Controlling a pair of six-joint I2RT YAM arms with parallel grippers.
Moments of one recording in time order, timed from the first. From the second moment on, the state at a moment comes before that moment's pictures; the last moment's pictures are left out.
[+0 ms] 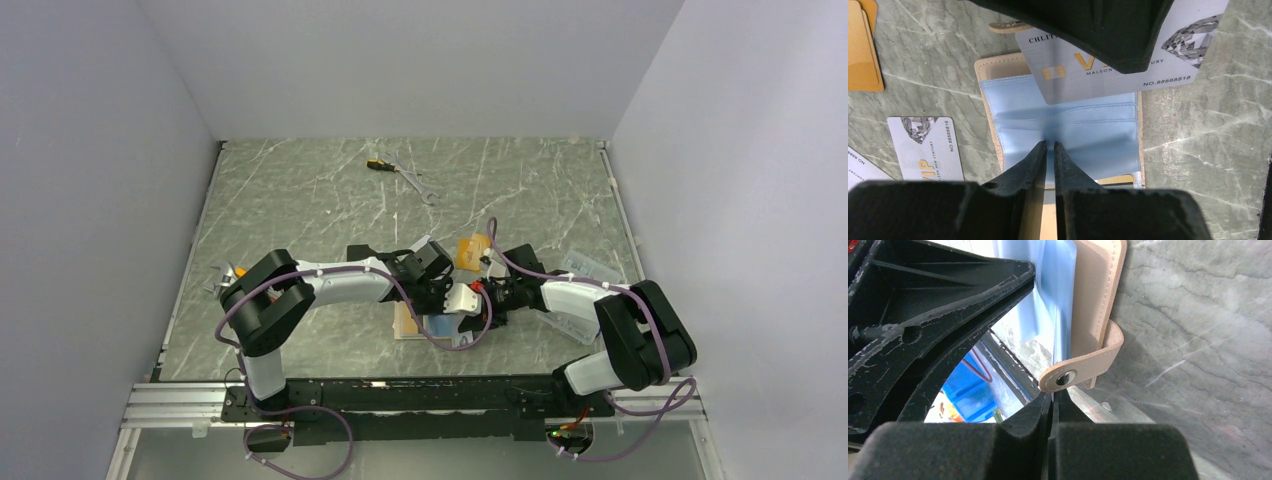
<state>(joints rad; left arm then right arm) -0.97 1.80 1.09 -0.33 0.29 0.69 0.39 1.42 0.49 -0.17 -0.78 0.56</state>
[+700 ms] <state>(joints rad) -0.95 1.76 1.14 -0.47 0.33 0.68 0.42 1.49 0.49 -0.10 -0.82 0.57</state>
